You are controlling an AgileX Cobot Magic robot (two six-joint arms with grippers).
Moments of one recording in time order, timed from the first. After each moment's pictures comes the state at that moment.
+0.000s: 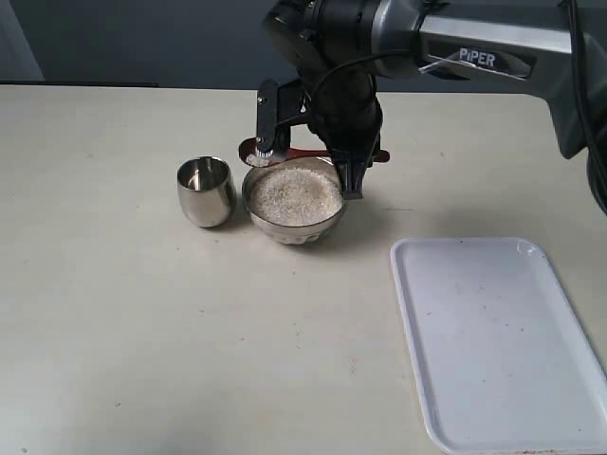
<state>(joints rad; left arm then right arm) -0.26 0.01 0.00 0.31 0.12 0.01 0.83 2.16 -1.81 -0.48 1.22 -0.67</state>
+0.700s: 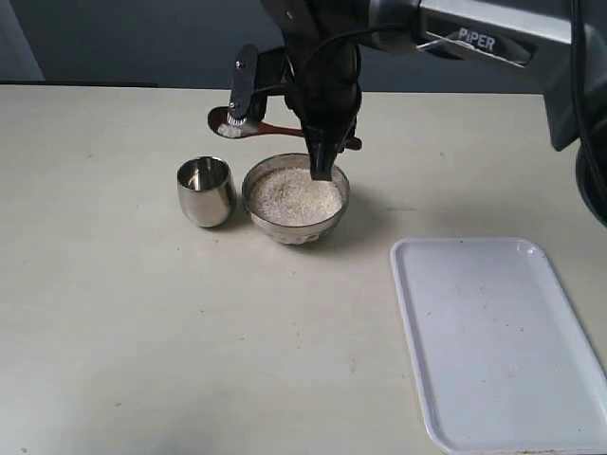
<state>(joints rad) -0.26 0.01 0.00 0.31 0.12 0.01 0.83 2.18 -1.94 -0.37 1.22 -0.67</state>
